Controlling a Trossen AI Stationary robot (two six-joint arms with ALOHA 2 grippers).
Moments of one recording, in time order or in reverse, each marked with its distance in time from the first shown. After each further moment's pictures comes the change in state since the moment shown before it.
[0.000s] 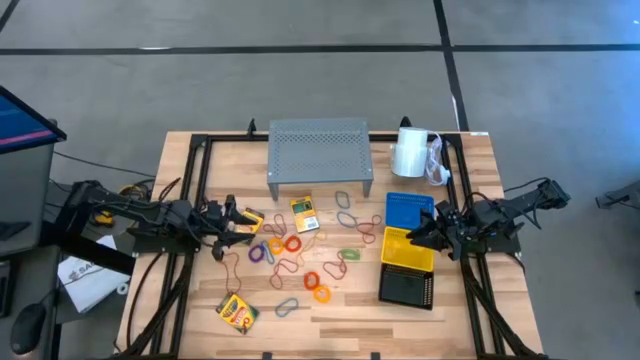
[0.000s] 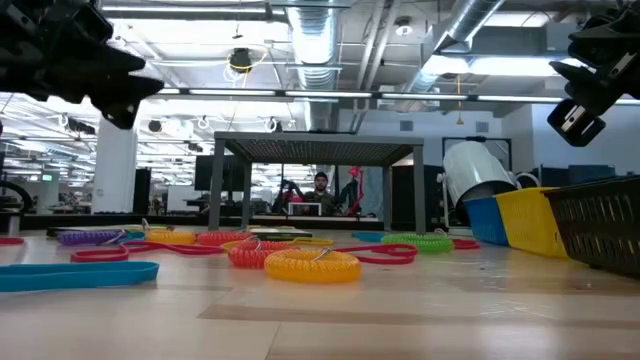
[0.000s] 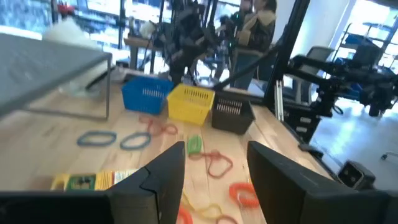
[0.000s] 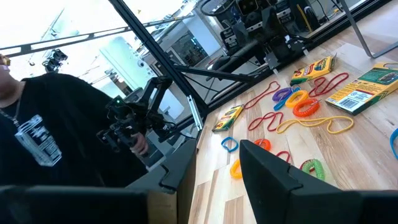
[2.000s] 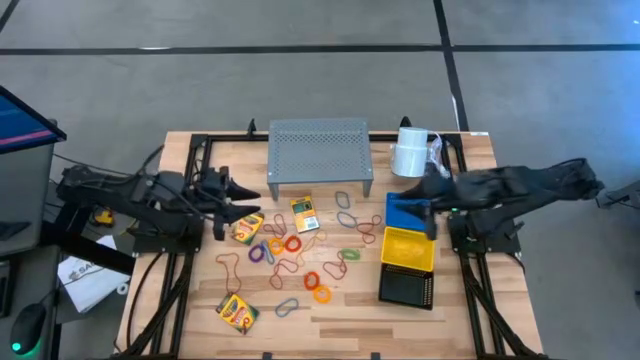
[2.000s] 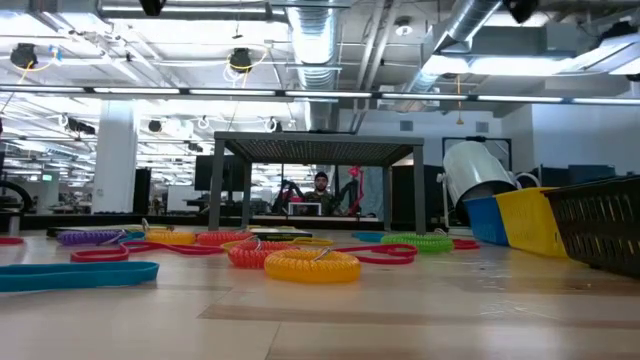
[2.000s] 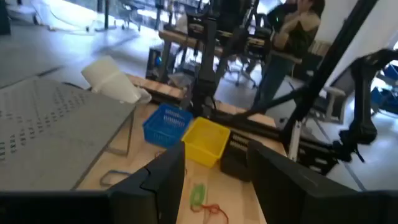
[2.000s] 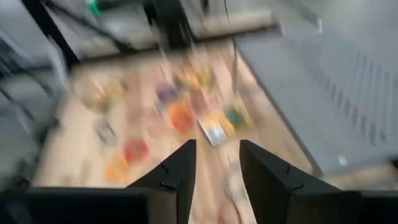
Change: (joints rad) left arm 0.008 0.426 0.801 -0.525 -0.127 -0.125; right arm -0.140 0.877 1.006 -0.703 0.211 -0.393
